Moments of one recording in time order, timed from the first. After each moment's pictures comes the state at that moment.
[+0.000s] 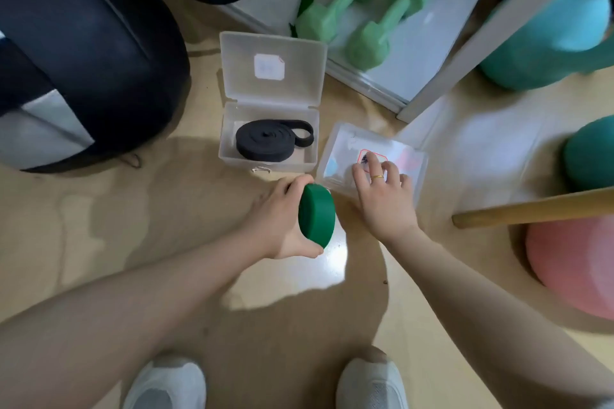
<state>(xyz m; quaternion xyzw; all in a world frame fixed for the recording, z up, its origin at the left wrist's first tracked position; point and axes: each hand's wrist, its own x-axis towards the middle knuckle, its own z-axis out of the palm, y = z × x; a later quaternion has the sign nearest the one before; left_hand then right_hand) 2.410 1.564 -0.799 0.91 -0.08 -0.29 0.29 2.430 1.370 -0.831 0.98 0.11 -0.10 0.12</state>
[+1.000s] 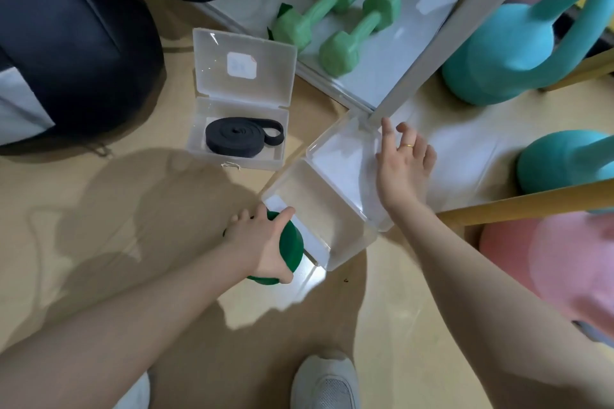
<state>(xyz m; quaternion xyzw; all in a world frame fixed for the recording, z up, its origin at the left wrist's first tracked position) 2.382 1.523 -0.791 0.90 -0.08 -0.43 0.06 2.463 1.316 -0.791 1.00 -0.06 -0.02 -0.04</state>
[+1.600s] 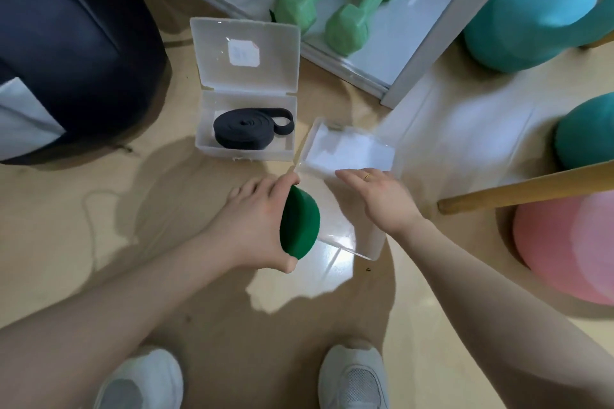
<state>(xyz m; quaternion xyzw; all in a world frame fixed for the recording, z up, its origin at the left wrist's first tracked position) 2.390 1.546 -0.758 0.93 -0.15 -0.30 0.13 2.422 1.322 -0.830 0.96 0.22 -0.16 -0.09</state>
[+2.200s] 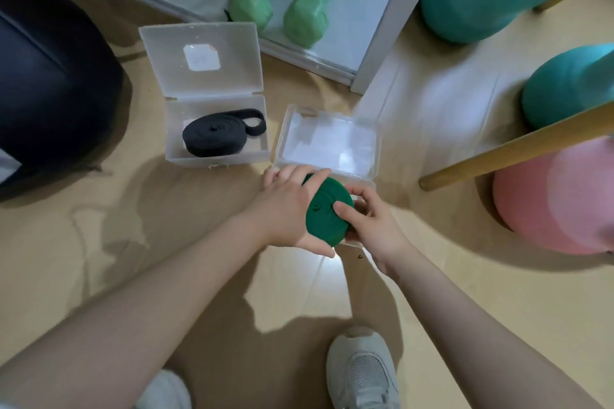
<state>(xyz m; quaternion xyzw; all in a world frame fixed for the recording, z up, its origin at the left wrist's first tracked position) 2.416 1.499 -0.798 0.91 -0.29 -0.27 0.11 2.358 1.342 -0.799 0.63 -0.28 -0.24 -0.69</state>
